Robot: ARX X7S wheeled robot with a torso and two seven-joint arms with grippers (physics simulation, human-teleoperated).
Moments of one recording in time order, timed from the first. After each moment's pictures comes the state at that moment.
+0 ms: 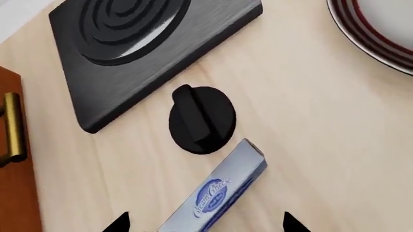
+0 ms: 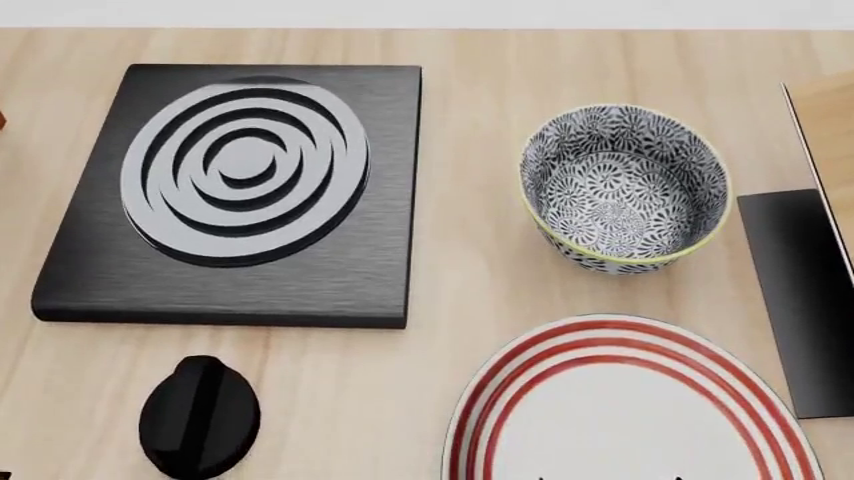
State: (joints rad) left arm -1.00 -0.92 0.80 0.84 -2.20 -1.08 -1.54; right arm -0.05 0.53 0.07 -0.90 0.95 0.88 0.56
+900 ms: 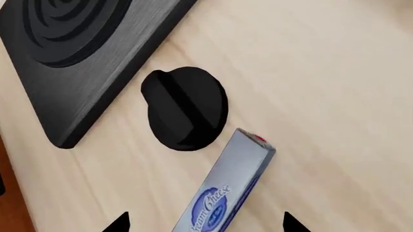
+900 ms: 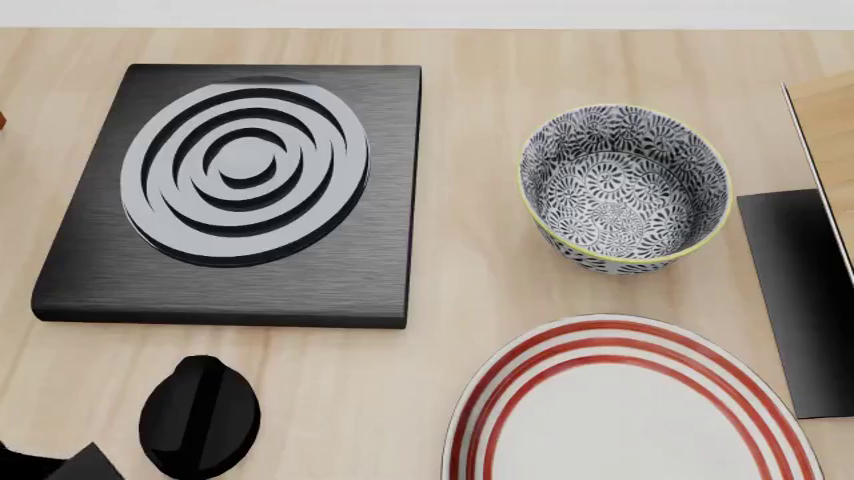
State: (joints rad) left arm -1.12 -0.83 1.03 0.62 -2.00 -1.26 -1.34; right arm -0.04 0.52 0.02 -0.83 0.90 0.84 0.54
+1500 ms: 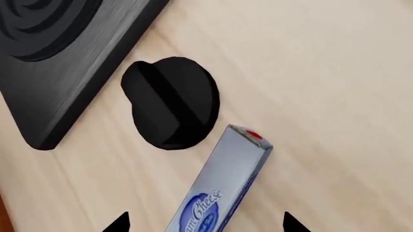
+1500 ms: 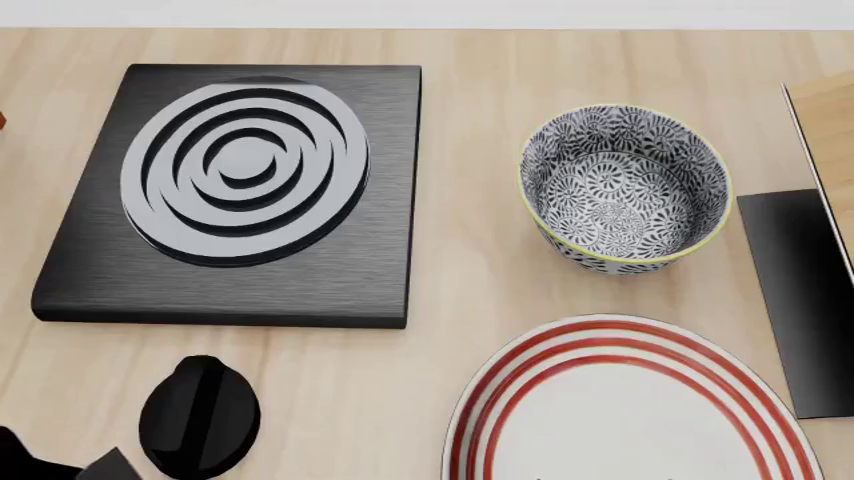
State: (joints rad) left arm -1.09 -0.81 1.04 0.57 -1.87 -1.29 -1.22; right arm -0.03 0.53 0.00 -0.82 0.90 0.84 0.56
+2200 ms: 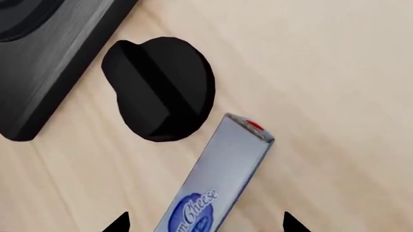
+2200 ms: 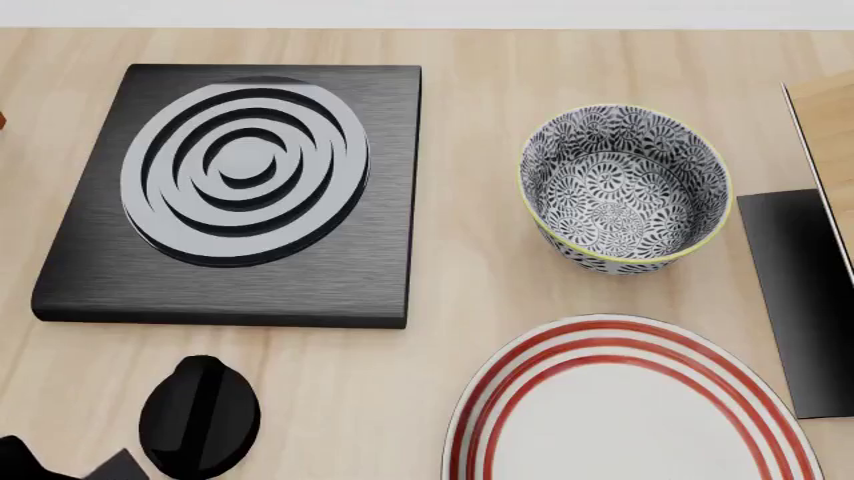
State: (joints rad) left arm -1.06 -0.80 1.06 0.51 -1.77 -1.28 -1.12; right arm -0.04 0.54 0.00 -0.82 0.90 0.82 0.57
